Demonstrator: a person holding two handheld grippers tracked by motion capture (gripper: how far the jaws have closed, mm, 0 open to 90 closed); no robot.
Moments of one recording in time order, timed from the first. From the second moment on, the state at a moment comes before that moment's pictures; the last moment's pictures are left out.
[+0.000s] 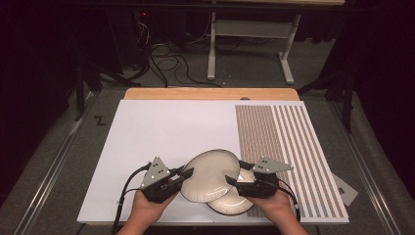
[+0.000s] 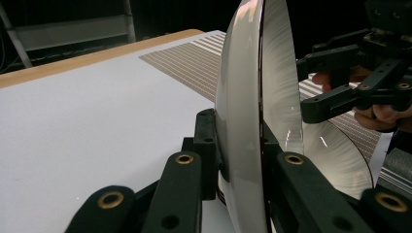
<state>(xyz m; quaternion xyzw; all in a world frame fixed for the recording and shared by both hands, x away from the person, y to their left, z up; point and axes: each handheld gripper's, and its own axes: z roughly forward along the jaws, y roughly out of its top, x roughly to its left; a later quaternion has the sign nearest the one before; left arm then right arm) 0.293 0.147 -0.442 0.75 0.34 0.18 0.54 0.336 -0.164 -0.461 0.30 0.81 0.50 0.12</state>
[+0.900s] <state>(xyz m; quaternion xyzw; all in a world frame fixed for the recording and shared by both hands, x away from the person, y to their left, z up) 0.293 0.151 -0.443 0.75 0.34 0.17 0.54 0.346 -0.165 -0.480 0.33 0.81 0.48 0.04</state>
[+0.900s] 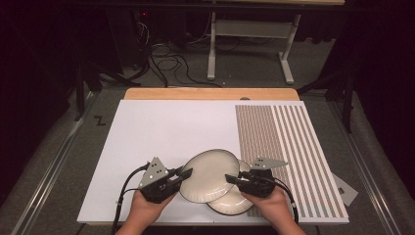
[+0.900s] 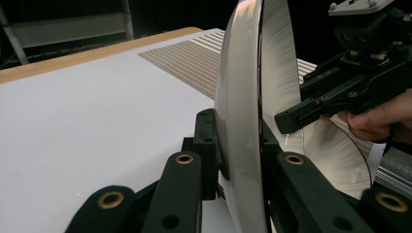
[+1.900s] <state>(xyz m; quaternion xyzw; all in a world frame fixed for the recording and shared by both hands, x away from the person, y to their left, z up) 0.295 0.134 -0.432 0.72 0.36 0.18 0.57 0.338 -0.193 -0.445 0.34 0.76 0.55 0.08</state>
